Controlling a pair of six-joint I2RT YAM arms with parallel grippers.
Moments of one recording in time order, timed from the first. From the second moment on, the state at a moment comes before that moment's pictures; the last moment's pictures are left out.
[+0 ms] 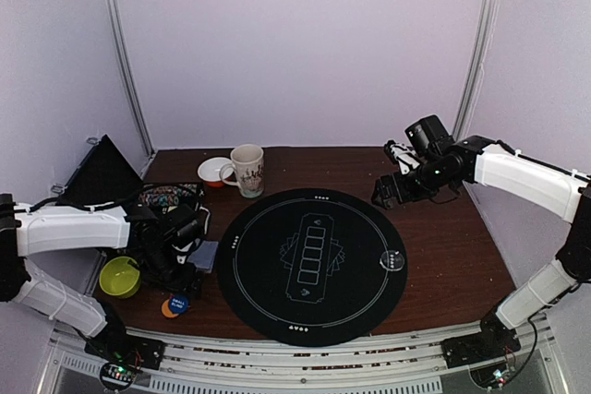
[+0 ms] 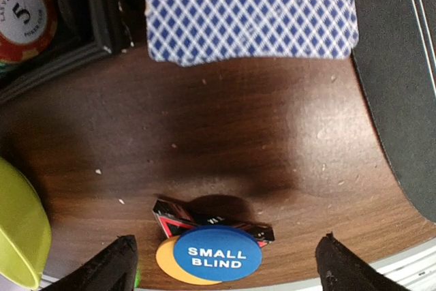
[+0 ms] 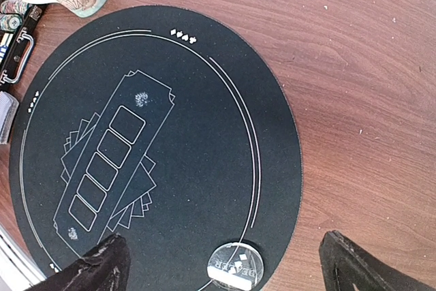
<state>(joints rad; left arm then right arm) -0.75 1.31 0.74 -0.95 -0.06 -0.60 0.50 1.46 1.20 -0.69 -0.03 0.18</state>
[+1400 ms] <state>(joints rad) -0.75 1.39 0.72 -0.95 -0.02 -0.45 0.50 1.48 1.19 -0.70 -0.03 0.16</state>
